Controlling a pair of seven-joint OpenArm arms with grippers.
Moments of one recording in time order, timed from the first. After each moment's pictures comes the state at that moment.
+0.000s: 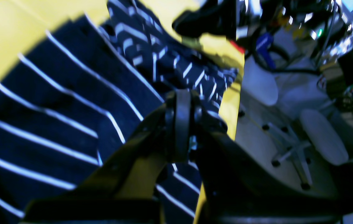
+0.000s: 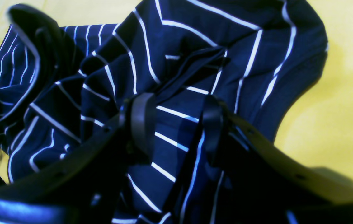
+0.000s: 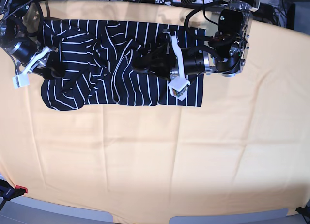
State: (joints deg) left arm 4.7 -12.8 12.5 104.6 -65.1 -43.5 58.9; right arm -18.2 18.0 35.1 100.7 56.7 40.7 -64.2
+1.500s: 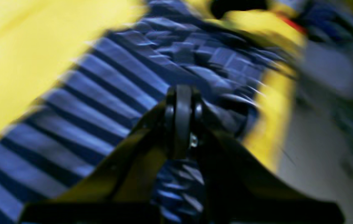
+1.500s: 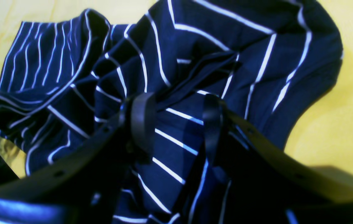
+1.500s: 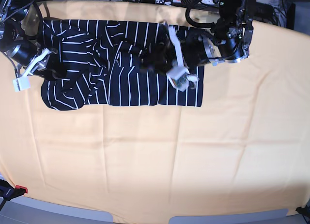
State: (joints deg) left arm 10.9 -12.1 10.9 115.6 -39.3 -34.2 47.7; right arm -16.3 18.4 35.1 100.7 60.2 40.8 -69.4
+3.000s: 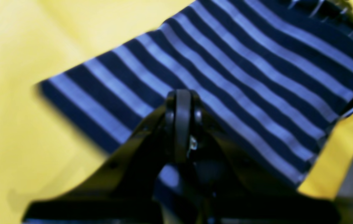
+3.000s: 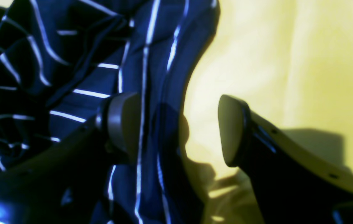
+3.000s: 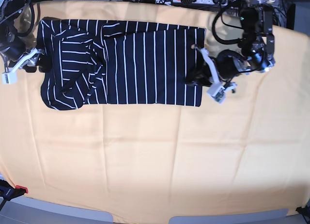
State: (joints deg) left arm 9.3 -18.2 -3.8 105.9 -42.9 -40.6 56.2; right arm -15.4 19.1 41.3 91.7 48.1 40.7 -65.4
